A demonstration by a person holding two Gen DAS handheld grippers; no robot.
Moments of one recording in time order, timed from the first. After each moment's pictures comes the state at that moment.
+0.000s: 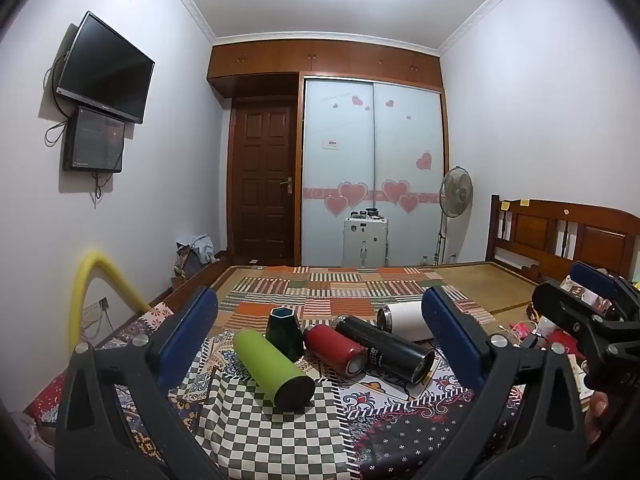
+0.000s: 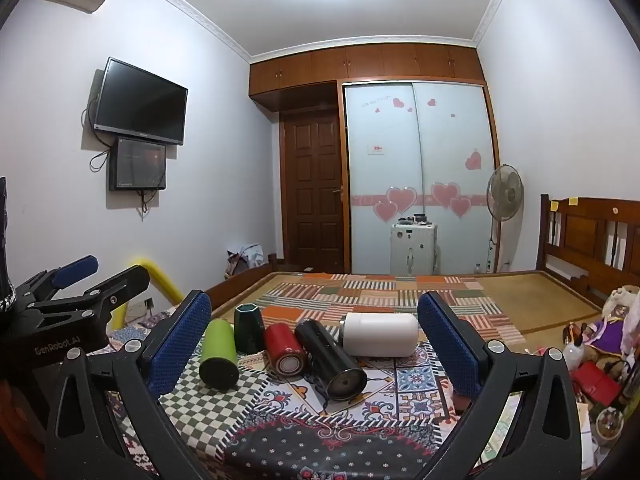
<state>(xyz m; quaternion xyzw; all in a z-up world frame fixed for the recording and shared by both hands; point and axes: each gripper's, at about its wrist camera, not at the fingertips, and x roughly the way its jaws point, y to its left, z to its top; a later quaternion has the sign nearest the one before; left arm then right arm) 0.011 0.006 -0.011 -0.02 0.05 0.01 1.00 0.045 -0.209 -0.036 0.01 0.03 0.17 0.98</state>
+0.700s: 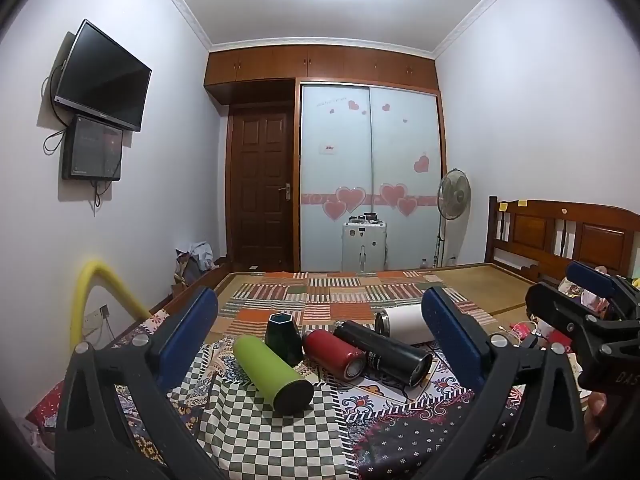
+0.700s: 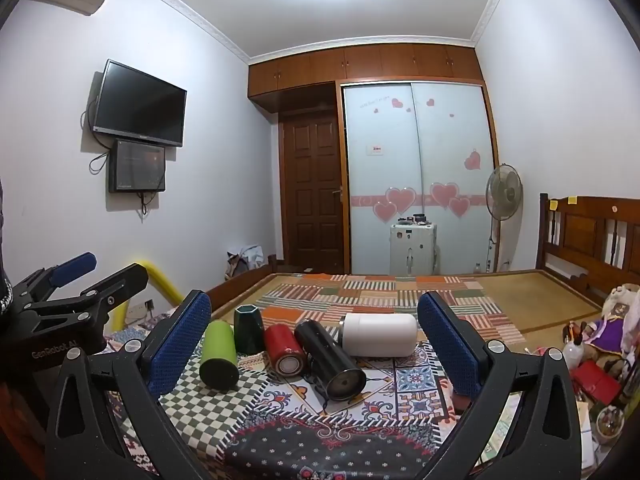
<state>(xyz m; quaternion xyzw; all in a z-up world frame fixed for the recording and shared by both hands) 0.007 -0.001 -0.009 -0.01 0.05 0.00 1.00 0.045 -0.209 -0.036 0.01 0.03 0.17 0.98</state>
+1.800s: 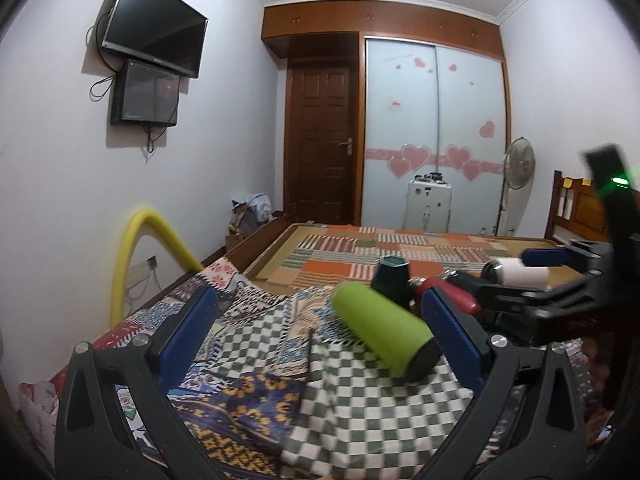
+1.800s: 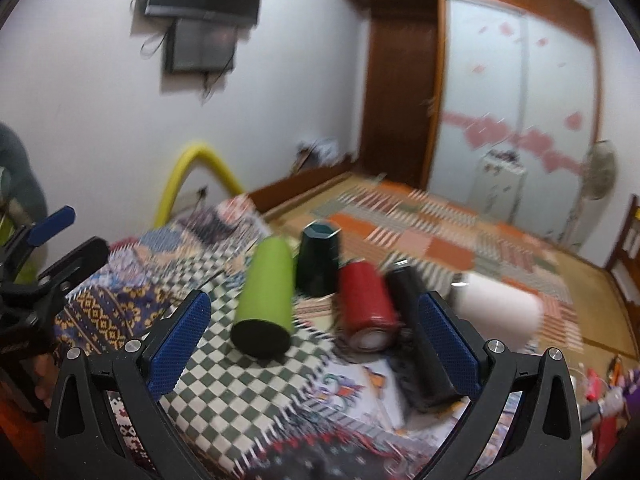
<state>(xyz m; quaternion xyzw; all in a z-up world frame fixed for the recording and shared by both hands) 0.056 0.115 -0.077 -0.03 0.13 0.11 0.99 0.180 -0.071 -0.073 -0.12 0.23 0.32 0.91</state>
